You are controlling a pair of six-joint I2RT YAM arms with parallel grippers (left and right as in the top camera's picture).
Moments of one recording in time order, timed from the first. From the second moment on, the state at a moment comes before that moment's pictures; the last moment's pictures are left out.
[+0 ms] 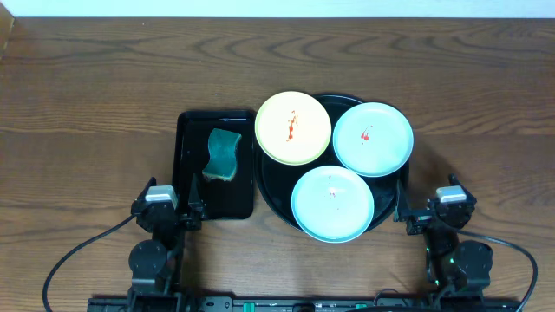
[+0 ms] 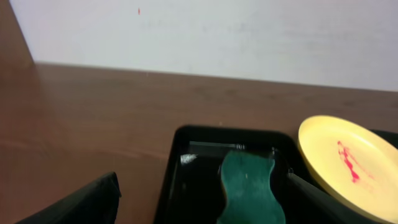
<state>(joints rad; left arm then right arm) -0.06 0.04 0.03 -0.13 -0.08 -0.10 0.06 0.09 0.02 -0.07 -0.05 -0.07</state>
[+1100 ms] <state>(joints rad) -0.06 0.80 0.72 -0.74 0.07 -0.18 0.06 0.95 0.81 -0.62 -0.22 -0.07</state>
